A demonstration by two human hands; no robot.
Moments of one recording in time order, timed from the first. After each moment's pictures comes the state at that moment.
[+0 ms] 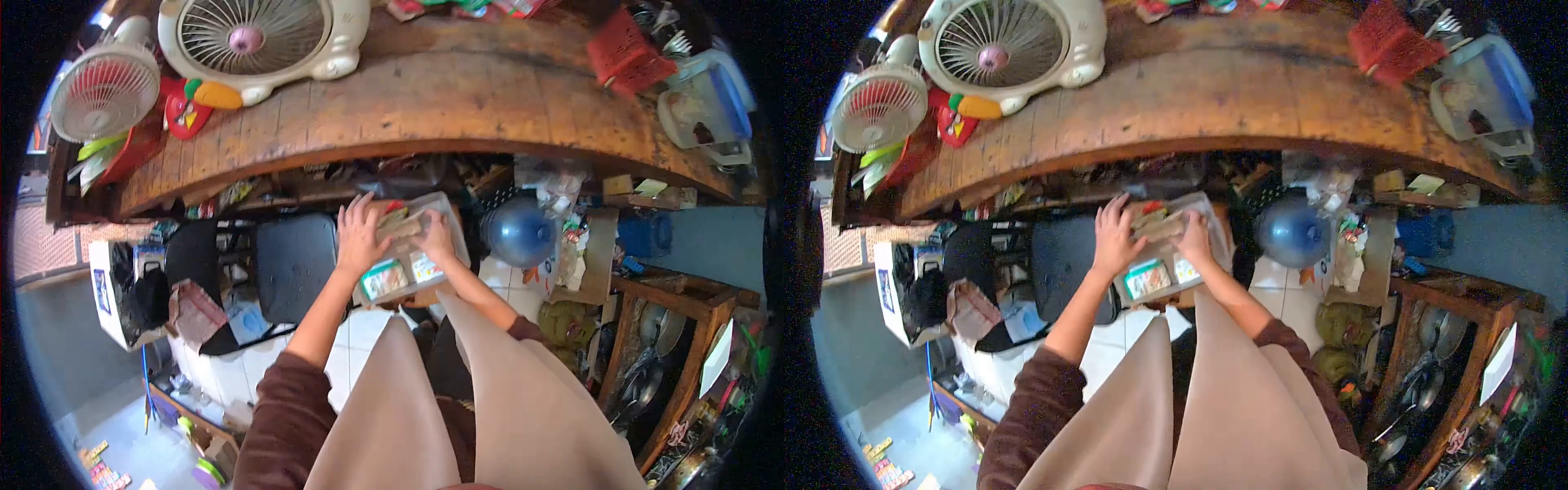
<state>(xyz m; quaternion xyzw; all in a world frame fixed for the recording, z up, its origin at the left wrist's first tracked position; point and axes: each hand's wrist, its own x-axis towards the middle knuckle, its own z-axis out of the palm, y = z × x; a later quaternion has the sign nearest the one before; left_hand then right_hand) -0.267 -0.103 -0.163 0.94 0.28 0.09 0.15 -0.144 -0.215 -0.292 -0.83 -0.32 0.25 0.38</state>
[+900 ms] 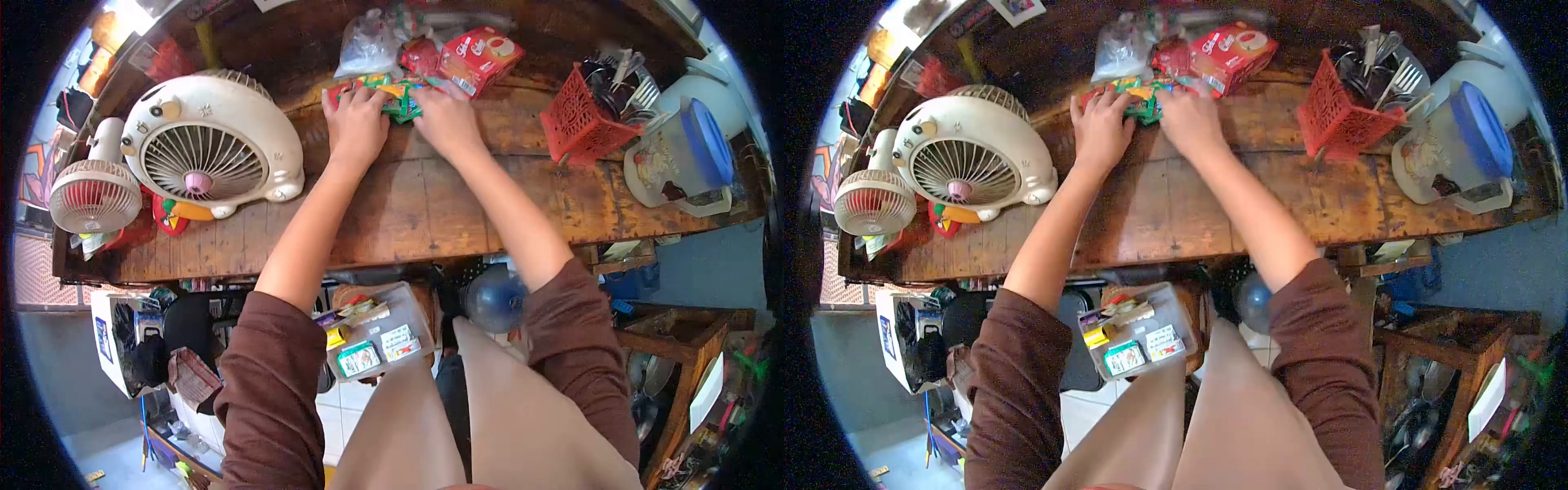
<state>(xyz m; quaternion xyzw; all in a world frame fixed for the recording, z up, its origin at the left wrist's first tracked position) 0.018 0.038 -0.013 0.93 0.25 0.25 -0.10 0.141 -0.058 -0.030 -0.75 -0.58 -0.21 0.25</state>
